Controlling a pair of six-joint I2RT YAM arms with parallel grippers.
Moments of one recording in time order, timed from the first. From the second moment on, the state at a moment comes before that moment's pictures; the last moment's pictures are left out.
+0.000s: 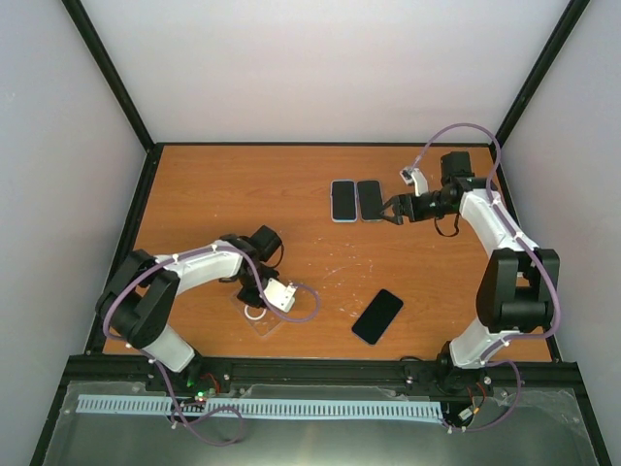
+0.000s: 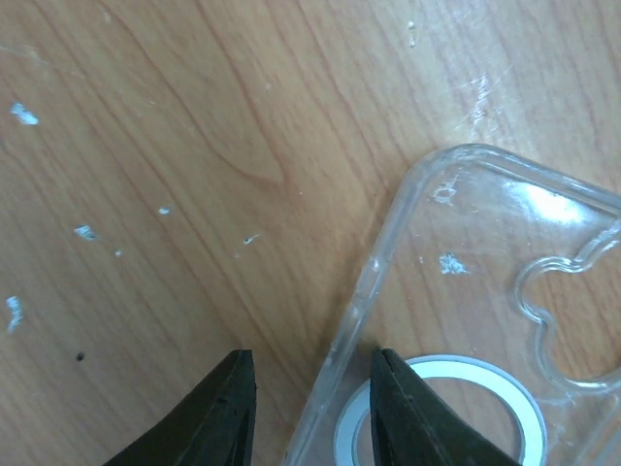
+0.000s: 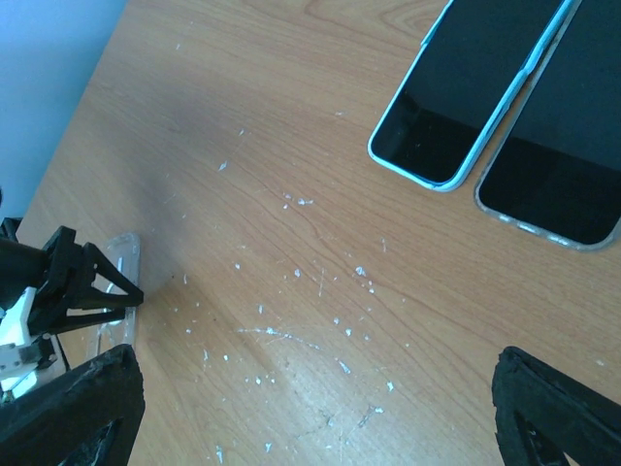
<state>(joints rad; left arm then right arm) -0.62 1.56 0.84 -0.76 0.21 1.43 0.02 1.65 1.30 -0.79 -0.82 -0.24</state>
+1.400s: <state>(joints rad) -0.51 1.64 1.10 -0.47 0.36 -0.11 0.02 1.38 1.23 -0.65 -0.53 -0.28</state>
